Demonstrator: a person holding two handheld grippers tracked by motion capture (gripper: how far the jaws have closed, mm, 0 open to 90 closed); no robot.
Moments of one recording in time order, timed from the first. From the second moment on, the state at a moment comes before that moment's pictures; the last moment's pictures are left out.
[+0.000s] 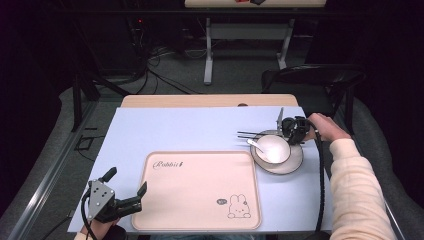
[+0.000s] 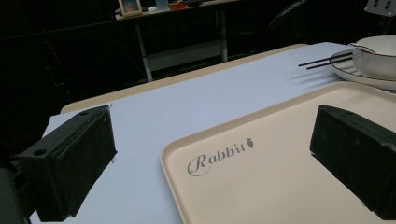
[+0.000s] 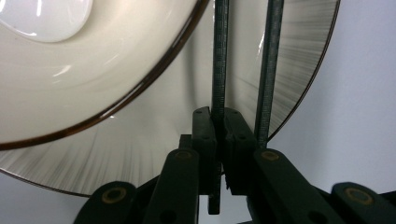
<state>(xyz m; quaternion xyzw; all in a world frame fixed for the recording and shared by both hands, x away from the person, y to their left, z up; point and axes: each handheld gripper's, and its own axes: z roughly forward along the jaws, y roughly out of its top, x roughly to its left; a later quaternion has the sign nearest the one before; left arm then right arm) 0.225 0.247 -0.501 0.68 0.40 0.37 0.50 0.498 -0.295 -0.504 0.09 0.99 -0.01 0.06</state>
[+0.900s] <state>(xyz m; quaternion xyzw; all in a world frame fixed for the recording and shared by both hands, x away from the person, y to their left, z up) 0.225 0.246 -0.501 0.68 0.39 0.37 0.50 0.477 -0.289 -0.436 0.18 0.98 0.02 0.11</state>
